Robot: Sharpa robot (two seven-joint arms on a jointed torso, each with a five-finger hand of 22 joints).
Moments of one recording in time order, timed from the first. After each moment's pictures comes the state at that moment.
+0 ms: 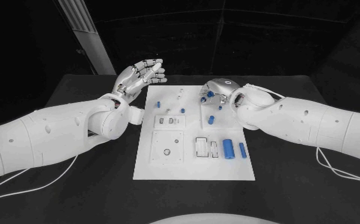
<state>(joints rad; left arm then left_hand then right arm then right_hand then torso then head) 1.29 -0.75 -0.24 1.40 0.01 -0.27 0.68 1.22 0.04 -0.14 0.29 0.40 0.33 0.15 0.55 0.07 0.36 0.25 0.76 0.06 0.26 0.24 0.94 0.07 0.11 0.41 0.29 0.59 0.17 1.22 -0.60 -0.13 1.23 -1.53 -0.36 -0.11 1.59 0.18 -0.21 0.09 0.05 0.81 0.18 0.23 0.06 0.84 0.13 0.31 0.06 1.47 0.06 1.55 1.31 0.01 1.47 0.17 1.57 1.31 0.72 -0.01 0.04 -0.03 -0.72</state>
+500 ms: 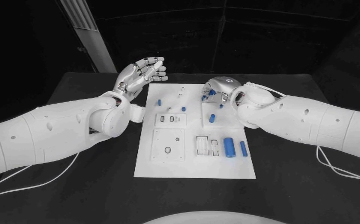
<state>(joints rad) 1.29 -0.75 -0.24 1.40 0.01 -0.27 0.68 1.22 0.04 -0.14 0.29 0.40 0.33 0.15 0.55 0.07 0.36 0.25 0.76 0.06 0.26 0.24 0.94 0.07 0.11 0.41 0.29 0.59 0.17 1.22 -0.60 -0.13 1.22 -1.55 -0.36 -0.16 1.59 0.19 -0.20 0.09 0.05 0.81 0.18 0.22 0.06 0.84 0.13 0.30 0.06 1.47 0.06 1.55 1.31 0.01 1.47 0.17 1.57 1.31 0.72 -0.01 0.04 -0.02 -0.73</state>
